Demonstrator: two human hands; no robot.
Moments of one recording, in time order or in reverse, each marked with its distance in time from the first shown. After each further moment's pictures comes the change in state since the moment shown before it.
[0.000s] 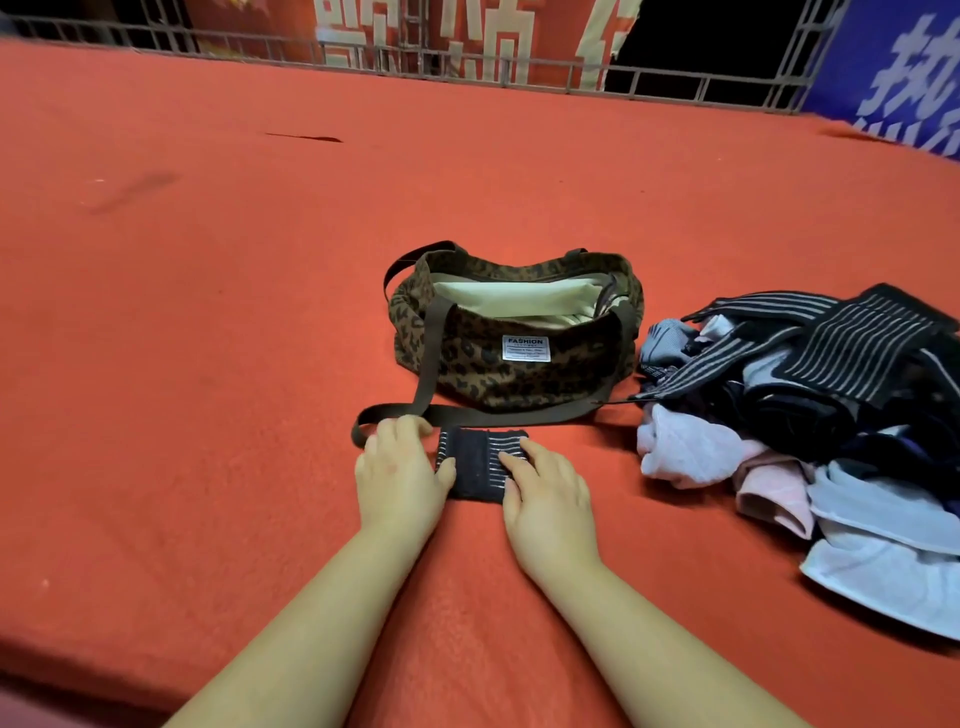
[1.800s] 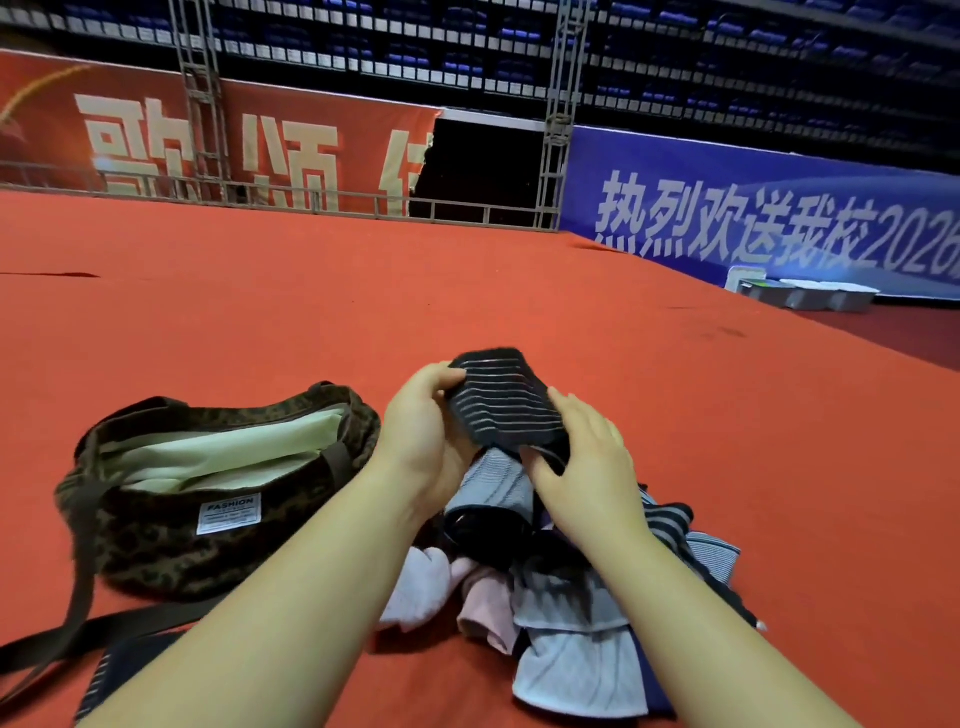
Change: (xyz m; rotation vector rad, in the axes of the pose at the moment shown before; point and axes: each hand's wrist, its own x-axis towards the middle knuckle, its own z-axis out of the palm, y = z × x) left_hand 0.019 0.334 -0.045 -1.843 -0.743 -0.096; right_hand 0.031 0.181 -0.248 -0.008 0.464 0.190
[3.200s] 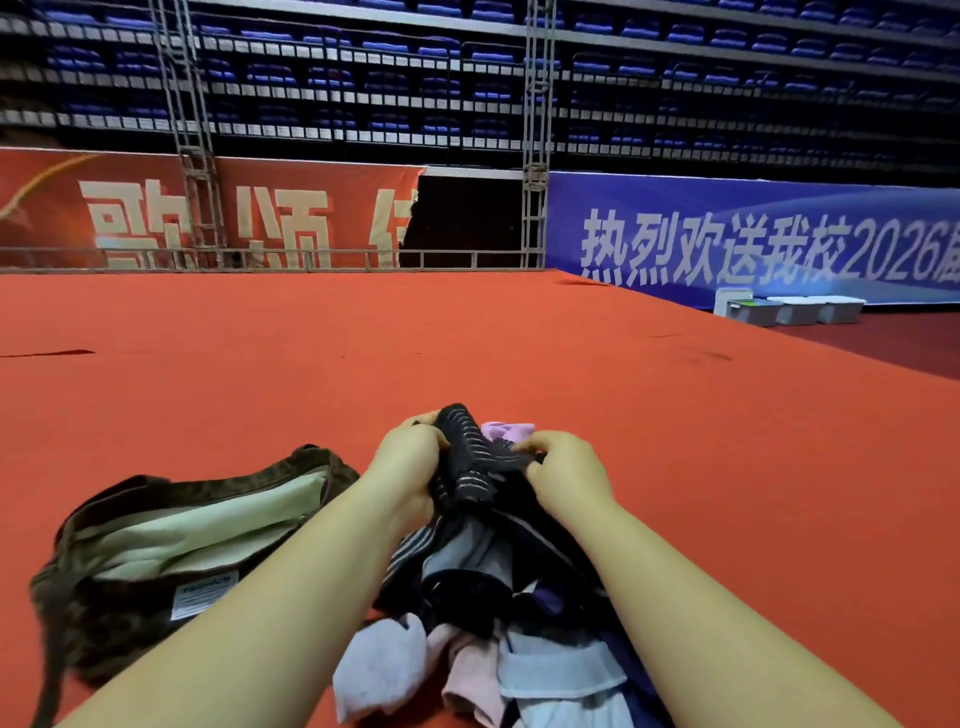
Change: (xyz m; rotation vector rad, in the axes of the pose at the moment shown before) left_hand 0.049 -0.005 0.004 0.445 0.235 -0.124; right_hand 0.057 0.009 -0.013 0.078 -0.193 0.212
